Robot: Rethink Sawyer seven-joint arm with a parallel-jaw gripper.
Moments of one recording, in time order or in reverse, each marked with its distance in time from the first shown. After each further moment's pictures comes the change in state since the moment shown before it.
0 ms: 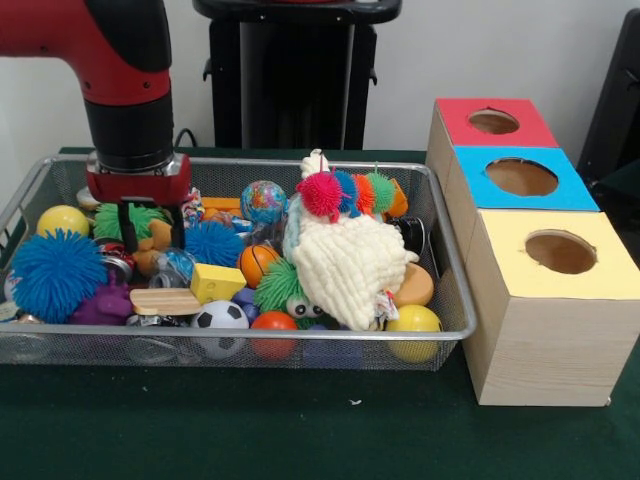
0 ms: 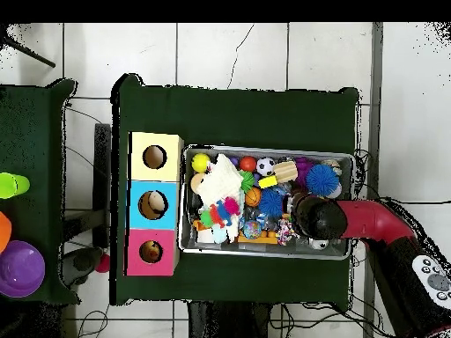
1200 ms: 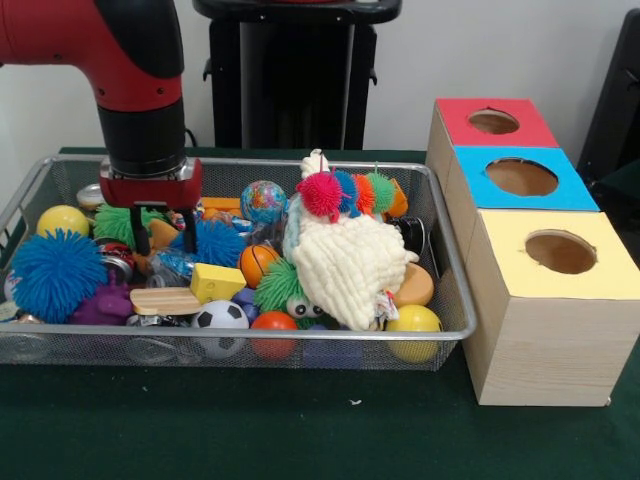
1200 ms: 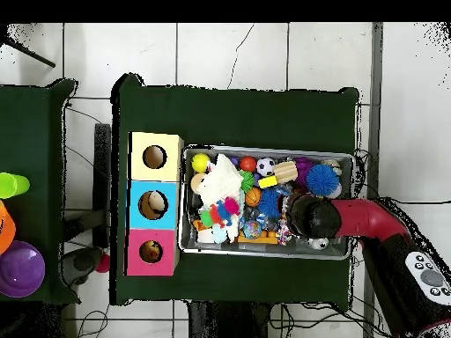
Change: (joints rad) arm 0.017 0.012 0.000 0.000 -0.002 0.000 0.000
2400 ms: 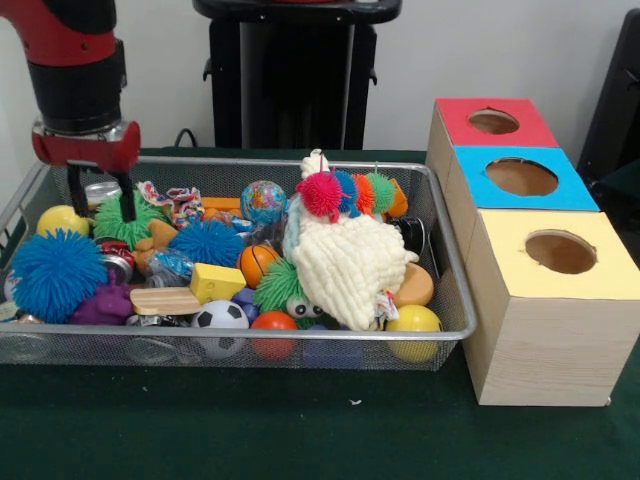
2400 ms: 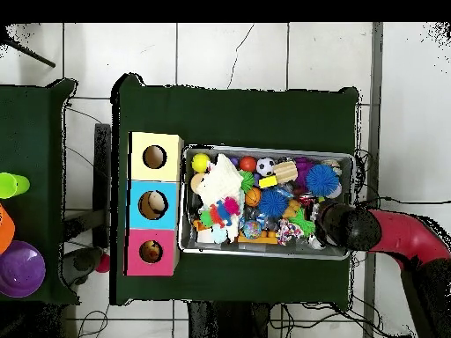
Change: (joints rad) arm -0.119 -0.103 0.016 0.036 0.047 0.072 -0.001
